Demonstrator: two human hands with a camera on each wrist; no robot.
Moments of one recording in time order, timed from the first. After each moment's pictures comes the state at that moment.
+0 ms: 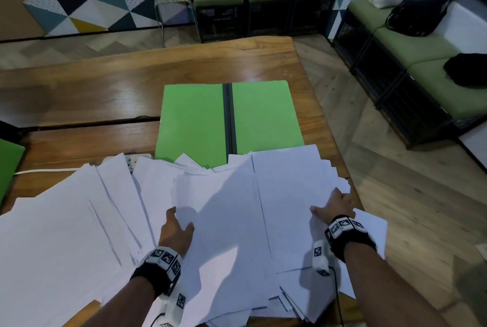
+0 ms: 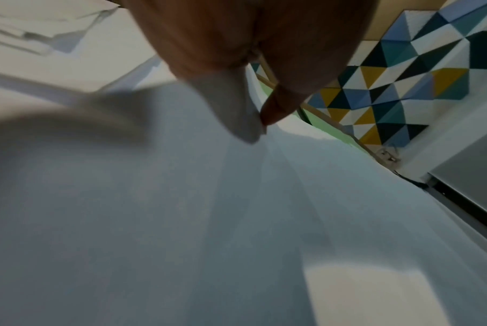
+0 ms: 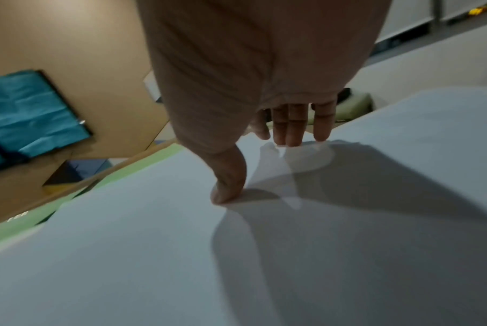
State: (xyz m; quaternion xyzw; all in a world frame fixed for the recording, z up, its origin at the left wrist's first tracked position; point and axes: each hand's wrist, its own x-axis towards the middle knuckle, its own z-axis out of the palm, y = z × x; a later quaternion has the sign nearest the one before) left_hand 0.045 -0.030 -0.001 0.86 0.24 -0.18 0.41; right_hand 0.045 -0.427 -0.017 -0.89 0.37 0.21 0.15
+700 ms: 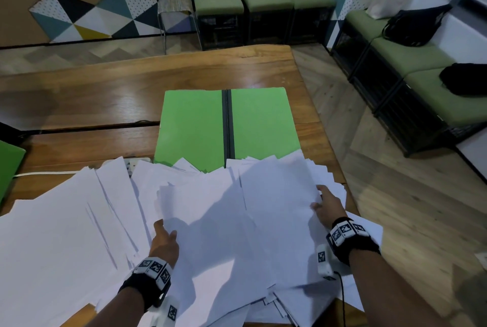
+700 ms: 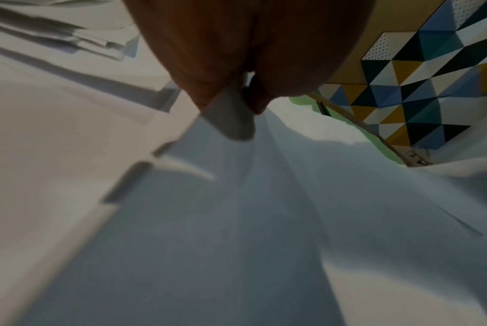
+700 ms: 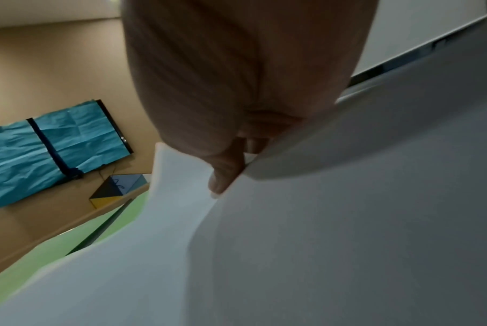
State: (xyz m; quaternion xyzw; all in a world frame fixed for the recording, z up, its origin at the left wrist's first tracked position) left_hand 0.032 -0.017 -0.012 0.84 0.30 -0.18 0.42; right_hand 0.049 -0.430 0.003 -0.88 0.29 0.16 0.34
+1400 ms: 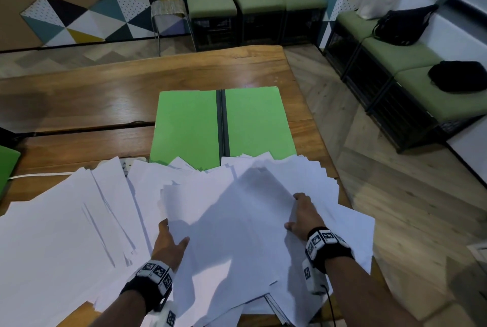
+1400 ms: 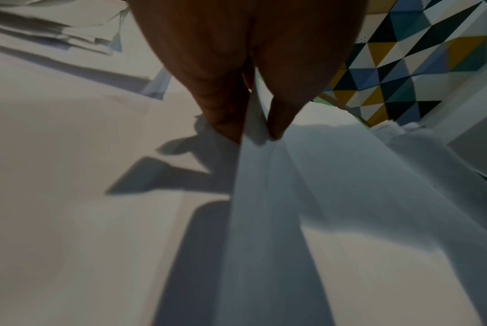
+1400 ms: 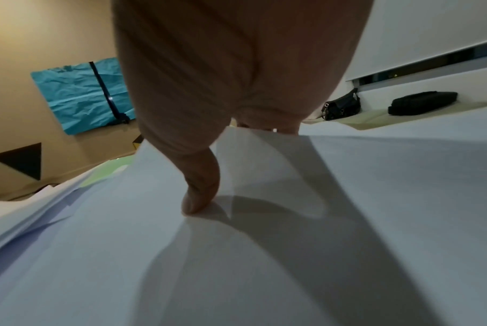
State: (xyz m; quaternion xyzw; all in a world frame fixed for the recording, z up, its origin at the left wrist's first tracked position) left_hand 0.015 -0.026 -0.001 0.86 0.20 -0.20 0.42; right_hand 0.018 -0.381 -0.001 -0.93 0.18 0.21 0.23
